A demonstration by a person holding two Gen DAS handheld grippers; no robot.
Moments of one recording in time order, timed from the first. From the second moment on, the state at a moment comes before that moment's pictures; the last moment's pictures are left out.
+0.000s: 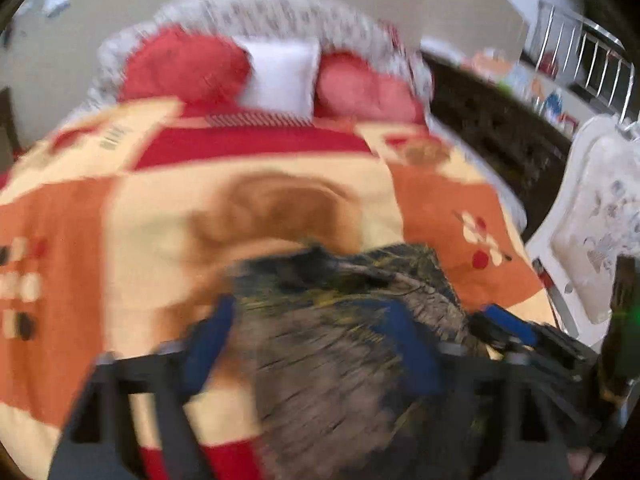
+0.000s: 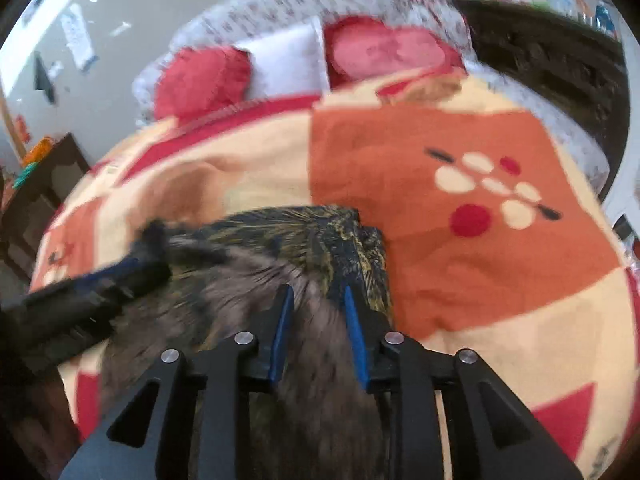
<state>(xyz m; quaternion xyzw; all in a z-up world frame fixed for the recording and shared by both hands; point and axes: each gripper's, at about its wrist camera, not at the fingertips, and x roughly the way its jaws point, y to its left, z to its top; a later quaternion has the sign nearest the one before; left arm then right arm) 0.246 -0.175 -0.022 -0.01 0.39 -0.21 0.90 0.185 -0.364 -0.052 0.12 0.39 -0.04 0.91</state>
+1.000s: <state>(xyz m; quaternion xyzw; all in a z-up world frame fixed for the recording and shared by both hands) 0.241 -0.092 -0.085 -0.23 0.51 -0.27 0.79 0.102 -0.441 -0.102 0.32 0.37 0.06 0.87</state>
